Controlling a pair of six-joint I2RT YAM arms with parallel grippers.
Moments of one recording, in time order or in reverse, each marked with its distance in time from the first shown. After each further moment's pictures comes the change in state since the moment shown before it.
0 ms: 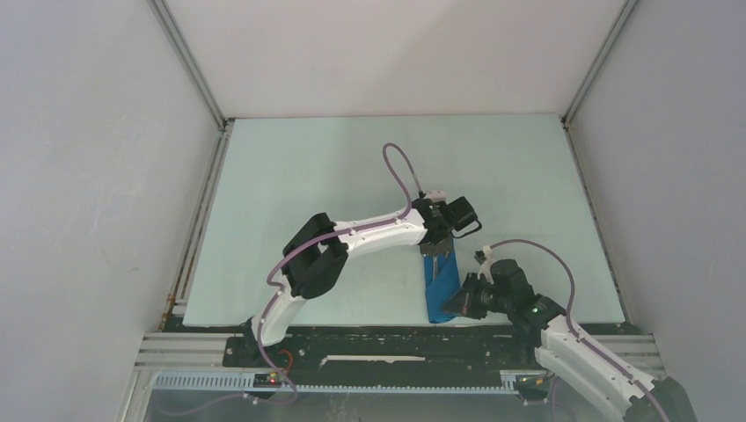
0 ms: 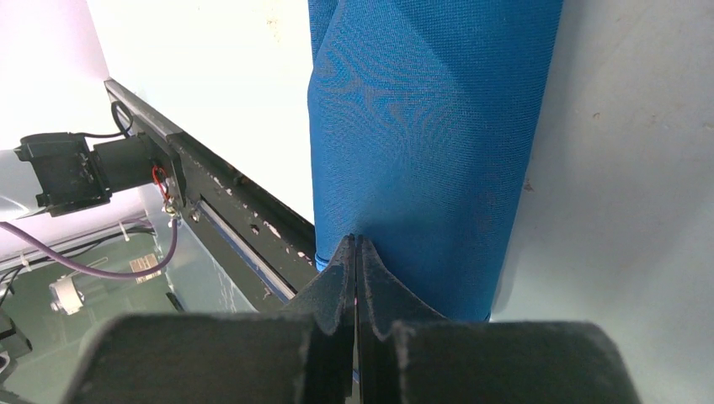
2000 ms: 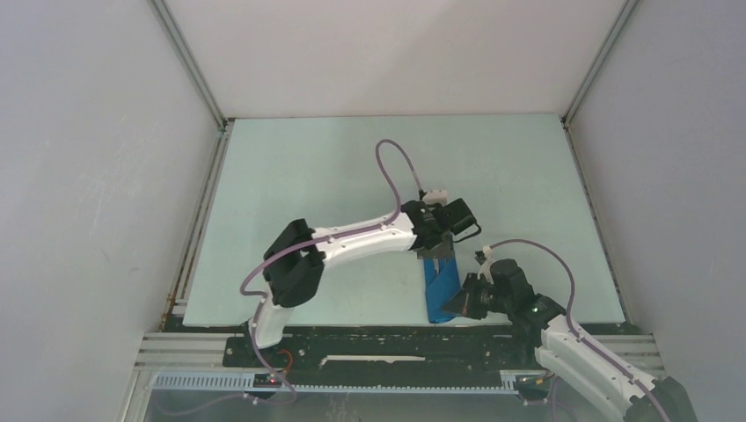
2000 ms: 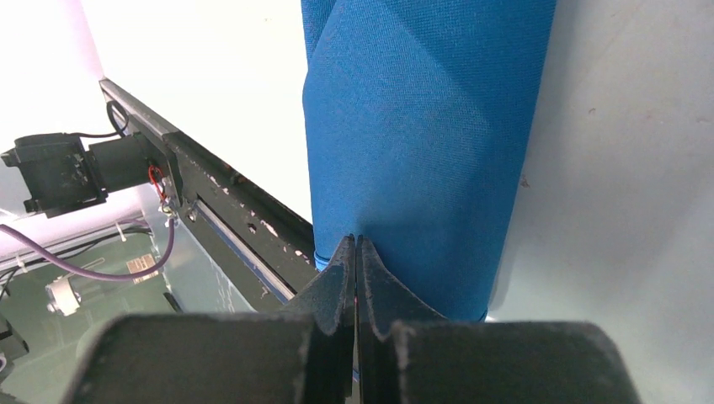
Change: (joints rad) left arm -0.047 -0.113 -0.094 0.012 0.019 0.004; right arm 0.002 0.004 -0.002 0.010 0.002 -0.003
